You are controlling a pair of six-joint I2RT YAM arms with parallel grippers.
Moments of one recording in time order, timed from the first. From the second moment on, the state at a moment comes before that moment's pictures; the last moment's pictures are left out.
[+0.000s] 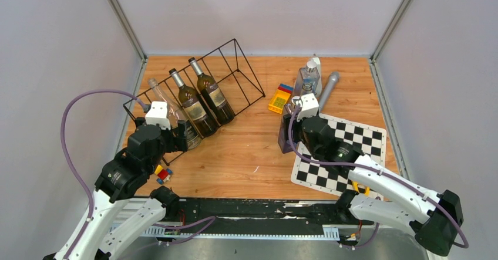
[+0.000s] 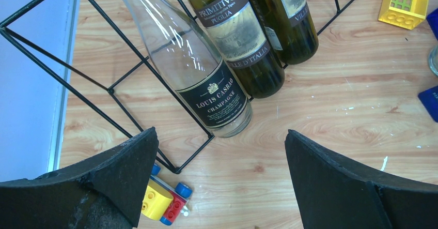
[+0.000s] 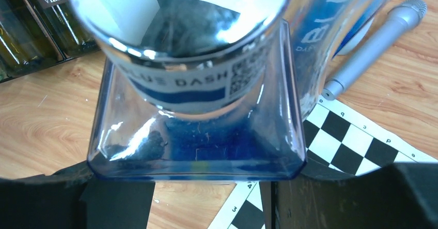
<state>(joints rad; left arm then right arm) -0.56 0.55 0.94 -0.87 -0.45 -0.21 0.84 0.95 0.73 -0.18 0.49 0.19</state>
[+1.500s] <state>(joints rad) -0.56 0.58 0.94 -0.87 -0.45 -0.21 0.84 0.84 0.83 -0.30 0.50 0.24</state>
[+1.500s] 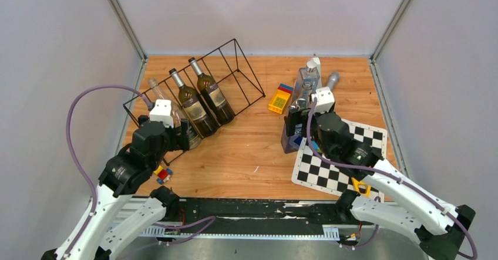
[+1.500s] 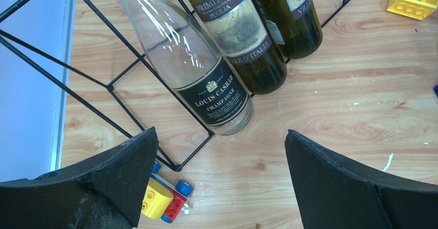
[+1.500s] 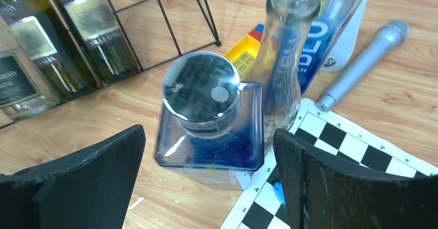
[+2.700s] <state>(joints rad) -0.51 0.79 1.17 -0.74 -0.46 -0.11 0.83 2.00 2.22 -0.75 0.03 0.13</state>
